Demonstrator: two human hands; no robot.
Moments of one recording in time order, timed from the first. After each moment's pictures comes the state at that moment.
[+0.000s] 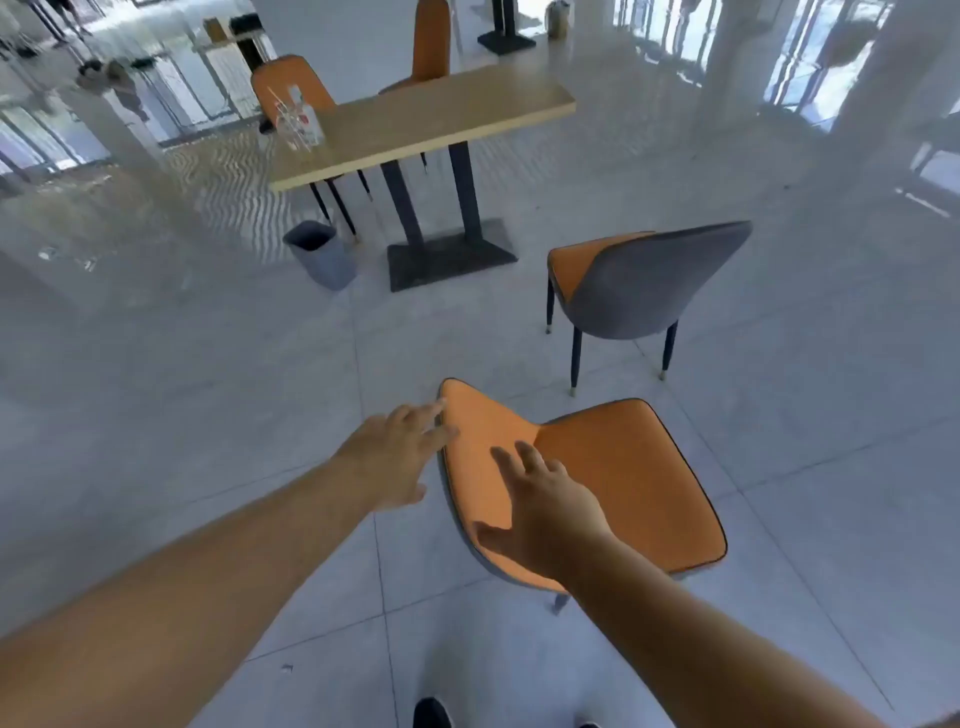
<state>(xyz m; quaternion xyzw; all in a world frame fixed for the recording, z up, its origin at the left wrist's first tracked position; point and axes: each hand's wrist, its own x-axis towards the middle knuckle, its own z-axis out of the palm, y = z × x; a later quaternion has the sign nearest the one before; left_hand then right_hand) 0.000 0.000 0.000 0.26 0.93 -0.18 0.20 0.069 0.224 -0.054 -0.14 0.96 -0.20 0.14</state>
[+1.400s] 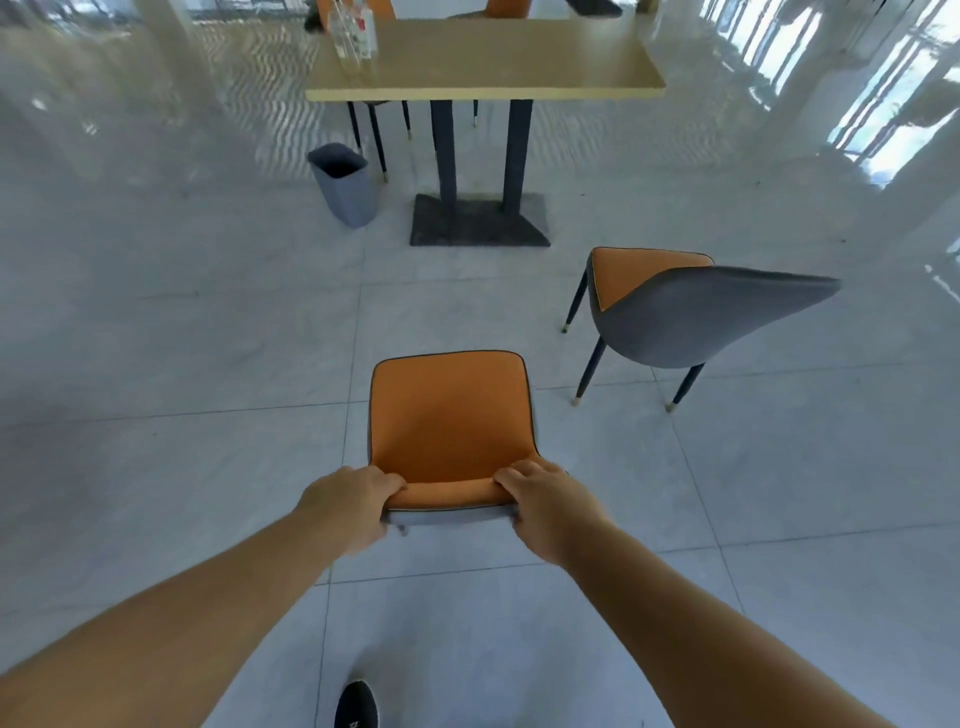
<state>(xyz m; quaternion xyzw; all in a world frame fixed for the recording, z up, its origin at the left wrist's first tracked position) 0.006 -0.056 -0.104 0.06 0.97 0.02 0.24 -0.041 0.214 -0.121 -0.26 0.94 -0.10 0.21</state>
